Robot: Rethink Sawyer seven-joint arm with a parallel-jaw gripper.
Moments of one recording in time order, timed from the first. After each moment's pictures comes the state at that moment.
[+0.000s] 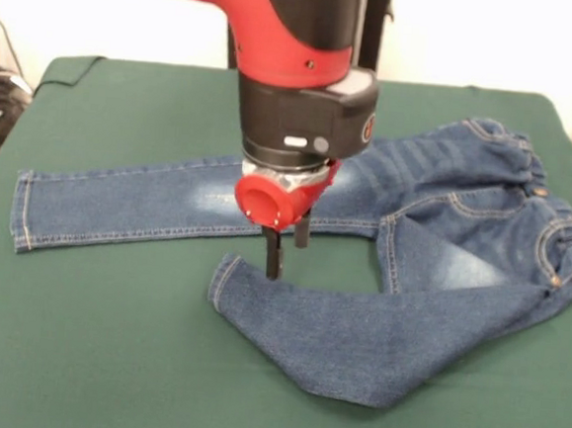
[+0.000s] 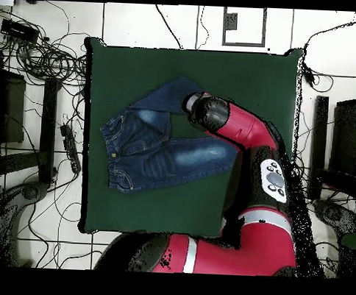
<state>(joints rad) -0.20 -0.39 -0.06 1.35 0.20 0.53 3.36</state>
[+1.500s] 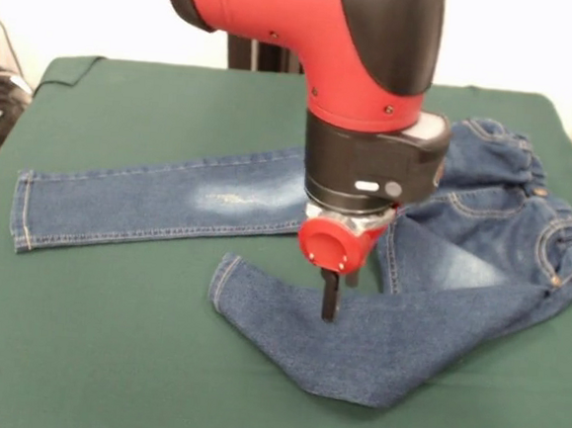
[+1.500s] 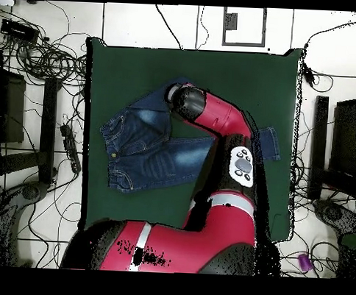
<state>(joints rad) -0.07 -0.27 -0.15 1.23 0.32 0.53 3.36</state>
